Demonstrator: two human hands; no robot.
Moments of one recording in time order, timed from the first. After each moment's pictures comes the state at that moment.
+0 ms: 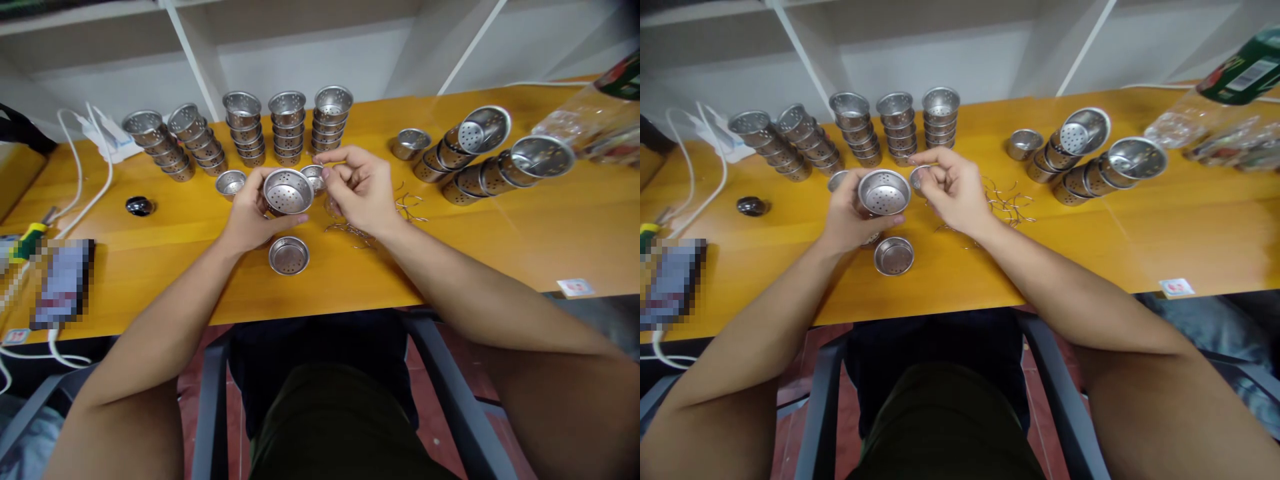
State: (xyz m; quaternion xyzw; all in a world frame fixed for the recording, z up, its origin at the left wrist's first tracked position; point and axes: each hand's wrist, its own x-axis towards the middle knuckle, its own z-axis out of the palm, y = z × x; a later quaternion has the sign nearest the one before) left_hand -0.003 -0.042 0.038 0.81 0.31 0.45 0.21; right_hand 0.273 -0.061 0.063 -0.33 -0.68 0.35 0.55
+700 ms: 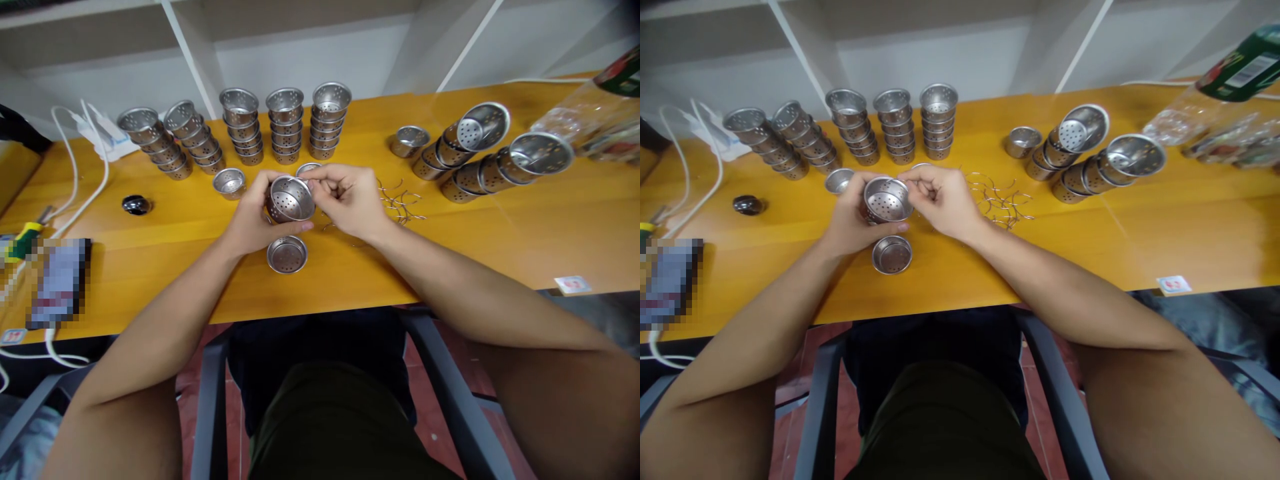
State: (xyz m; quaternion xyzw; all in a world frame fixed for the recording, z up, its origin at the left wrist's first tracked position) left_hand 0.004 -0.057 0.053 0.82 0.29 0.43 0.23; right_hand 0.266 -0.068 0.059 -0.33 -0.72 0.32 0.52
